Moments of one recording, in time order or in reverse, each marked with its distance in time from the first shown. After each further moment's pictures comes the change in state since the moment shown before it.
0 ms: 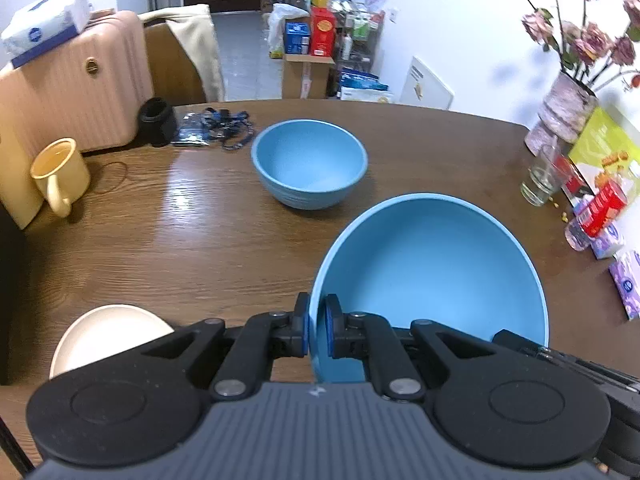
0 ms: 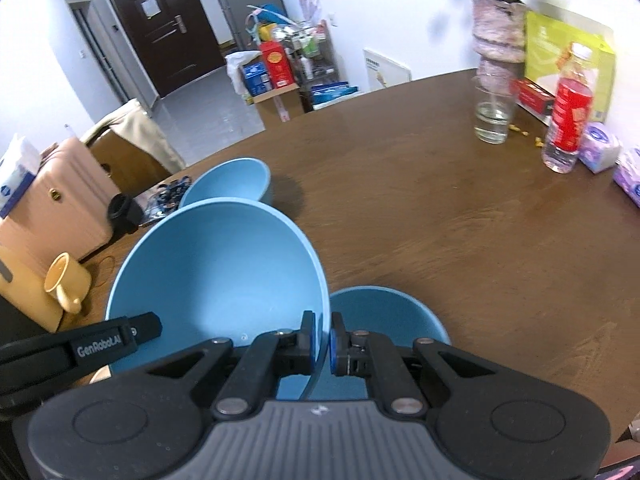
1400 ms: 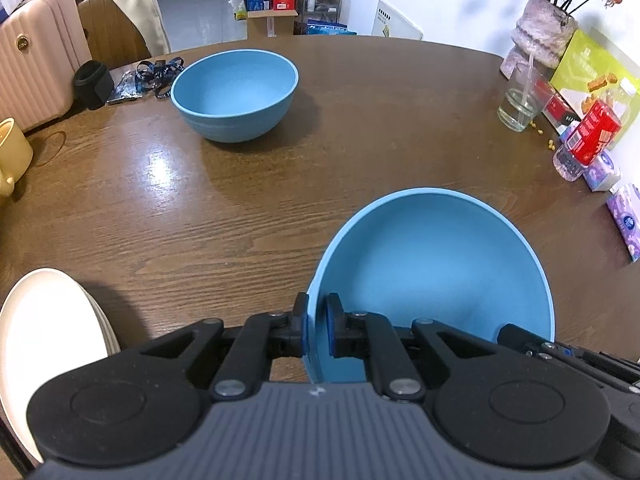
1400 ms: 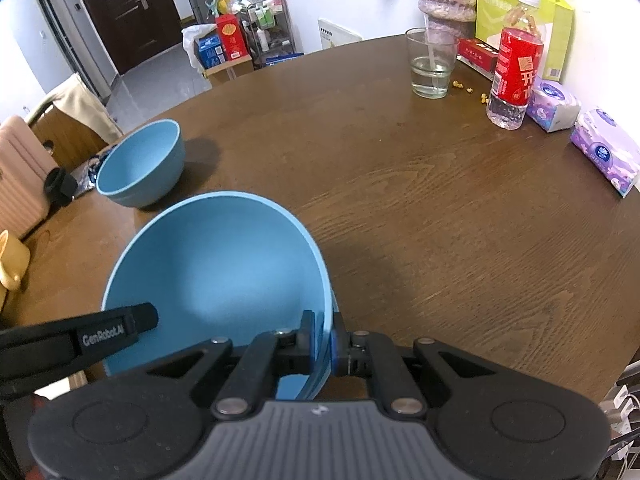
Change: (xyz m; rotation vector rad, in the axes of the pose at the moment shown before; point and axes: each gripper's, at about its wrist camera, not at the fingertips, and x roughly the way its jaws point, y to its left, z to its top) left arm 0.055 -0.057 -0.036 0.089 0.132 -0.024; right arm 0.030 -0.058 -0.023 -0.005 0.087 -0.120
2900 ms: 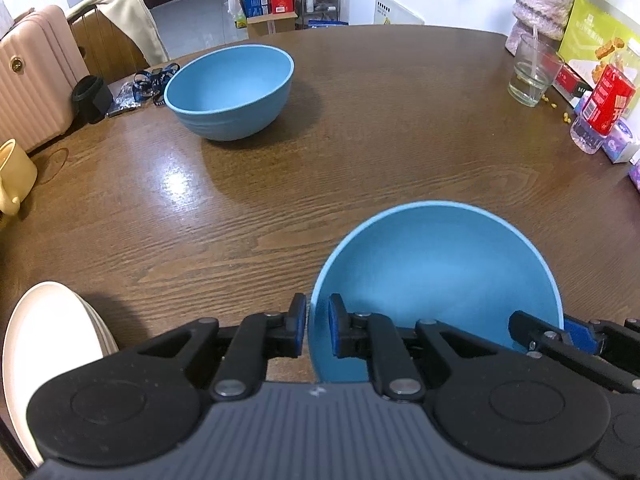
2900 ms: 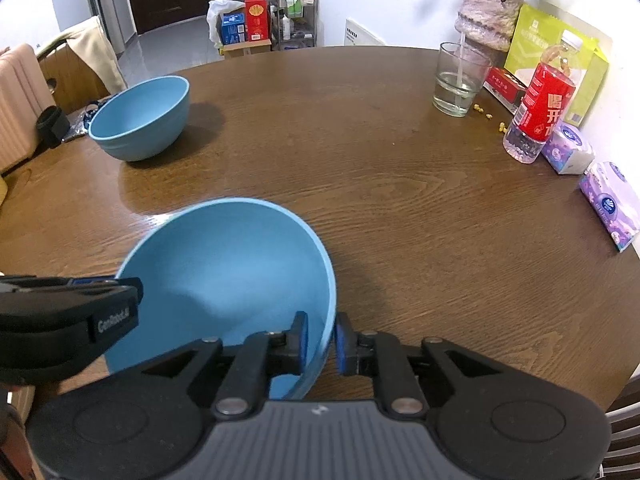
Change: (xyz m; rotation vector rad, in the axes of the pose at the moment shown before) left arm 0.021 -0.013 -0.009 0.074 -0.016 0.072; right arm 0.021 0.016 -0.007 -0.183 -0.012 -0.078
